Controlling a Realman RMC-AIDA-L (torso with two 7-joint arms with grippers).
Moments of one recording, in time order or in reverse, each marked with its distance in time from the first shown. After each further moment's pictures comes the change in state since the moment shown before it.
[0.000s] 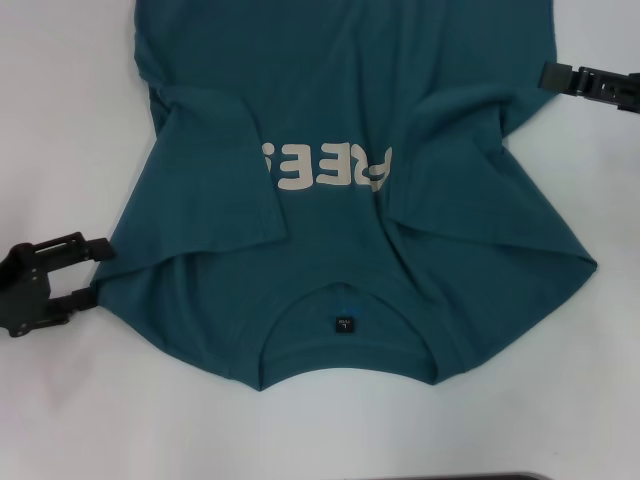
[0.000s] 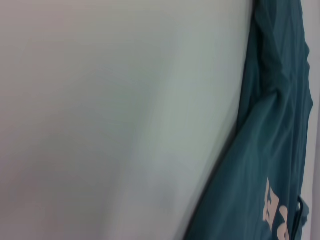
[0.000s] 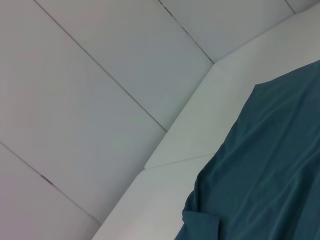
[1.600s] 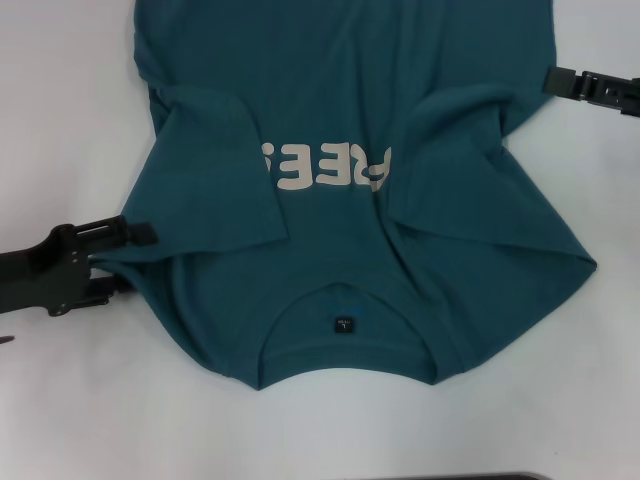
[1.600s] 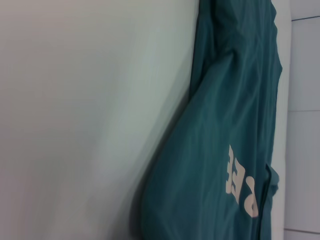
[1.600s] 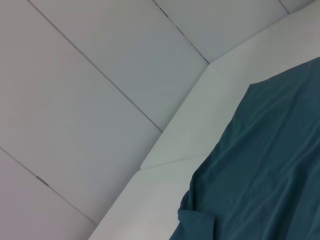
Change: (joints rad) left arm -0.044 -0.036 0.032 -0.020 -0.023 0.040 0.018; right arm -0.010 0.000 0.000 0.000 -0.001 0.006 0.001
